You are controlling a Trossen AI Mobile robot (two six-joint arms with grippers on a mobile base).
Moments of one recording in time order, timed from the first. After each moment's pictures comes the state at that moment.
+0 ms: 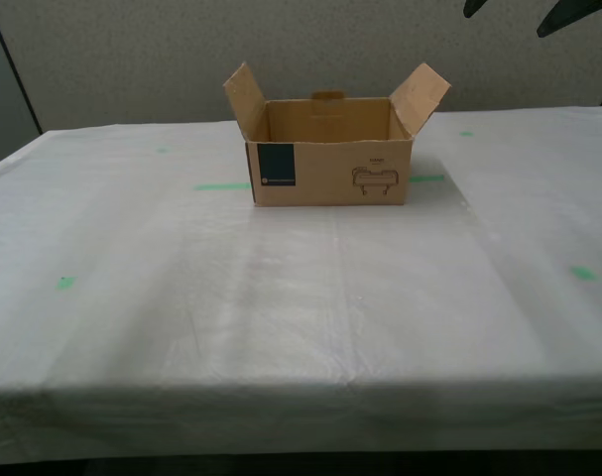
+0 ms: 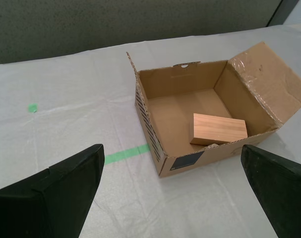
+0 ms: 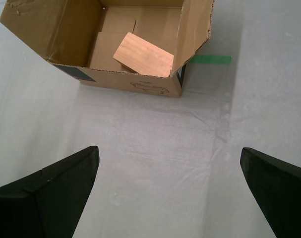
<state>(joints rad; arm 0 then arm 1) 0.34 1.26 1.11 -0.79 -0.13 0.28 -0.42 1.28 1.03 -0.31 0.03 -0.12</state>
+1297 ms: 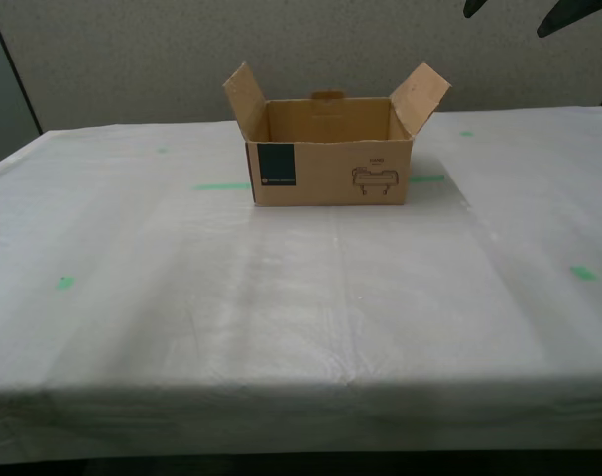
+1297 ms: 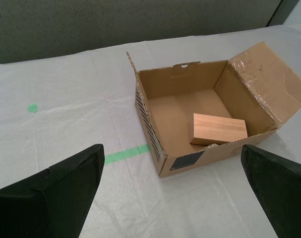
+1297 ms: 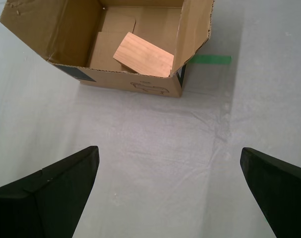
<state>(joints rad) 0.34 1.26 1.11 -0.79 -0.13 0.28 -0.42 1.28 1.03 -0.31 0.03 -0.12</state>
